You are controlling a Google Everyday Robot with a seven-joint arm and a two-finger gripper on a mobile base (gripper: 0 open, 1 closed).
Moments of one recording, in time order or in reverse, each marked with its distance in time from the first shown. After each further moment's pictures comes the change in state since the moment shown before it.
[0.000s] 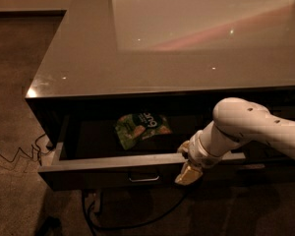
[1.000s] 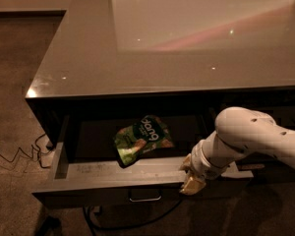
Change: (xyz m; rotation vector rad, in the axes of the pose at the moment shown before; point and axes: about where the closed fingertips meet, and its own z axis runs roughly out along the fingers) arm 0.010 0.028 -0.001 0.000 0.031 0.011
